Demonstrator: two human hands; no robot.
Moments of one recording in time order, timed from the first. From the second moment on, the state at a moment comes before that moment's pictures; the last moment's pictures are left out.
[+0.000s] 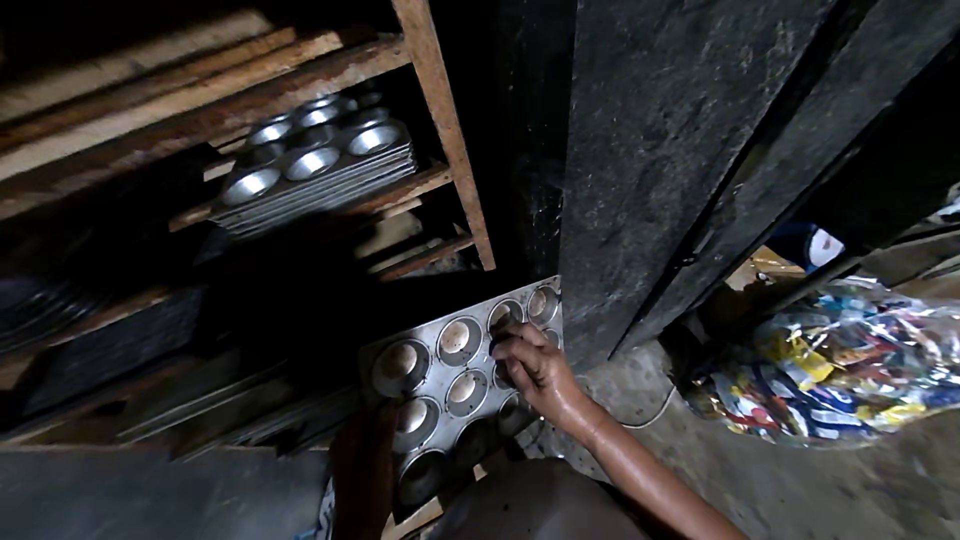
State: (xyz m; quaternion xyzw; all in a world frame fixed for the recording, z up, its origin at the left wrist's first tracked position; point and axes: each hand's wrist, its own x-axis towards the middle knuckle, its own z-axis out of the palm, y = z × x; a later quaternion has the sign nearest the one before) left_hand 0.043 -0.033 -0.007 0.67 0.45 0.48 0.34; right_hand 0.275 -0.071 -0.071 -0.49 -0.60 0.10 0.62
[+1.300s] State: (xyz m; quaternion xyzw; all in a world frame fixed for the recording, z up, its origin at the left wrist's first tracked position) left_hand 0.049 -0.047 -0.006 0.75 0.46 0.43 0.20; right_hand 0.251 -0.089 -0.048 -0.59 -0.56 0.21 0.54
